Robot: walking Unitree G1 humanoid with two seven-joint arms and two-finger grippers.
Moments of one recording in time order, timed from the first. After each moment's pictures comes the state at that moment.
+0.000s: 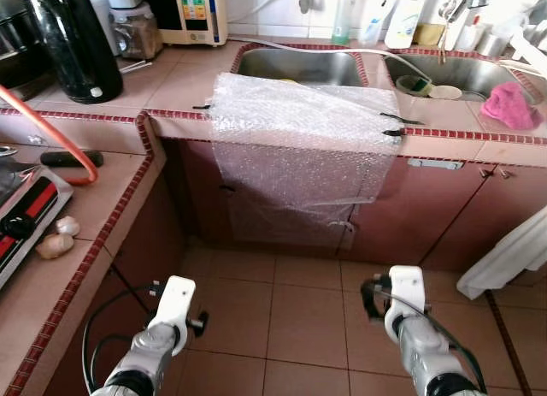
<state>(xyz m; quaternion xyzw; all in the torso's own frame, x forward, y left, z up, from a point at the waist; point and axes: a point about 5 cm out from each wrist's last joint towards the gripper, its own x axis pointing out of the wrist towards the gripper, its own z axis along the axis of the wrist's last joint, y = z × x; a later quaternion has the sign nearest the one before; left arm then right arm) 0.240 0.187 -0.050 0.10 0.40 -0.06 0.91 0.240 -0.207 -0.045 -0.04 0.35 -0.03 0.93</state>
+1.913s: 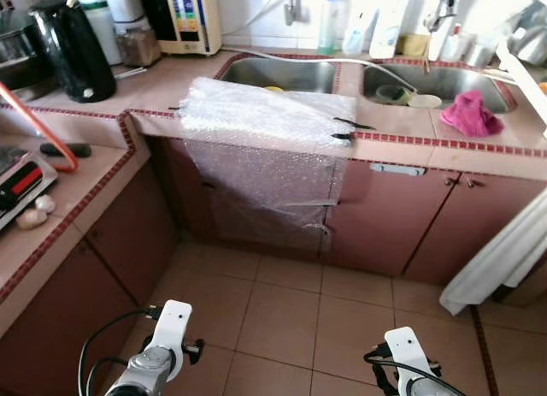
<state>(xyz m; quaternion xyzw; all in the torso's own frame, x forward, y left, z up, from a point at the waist) 0.222 0.196 -0.063 0.10 0.44 -0.04 0.89 0.188 -0.221 -0.075 -0.15 0.45 0.02 0.88</state>
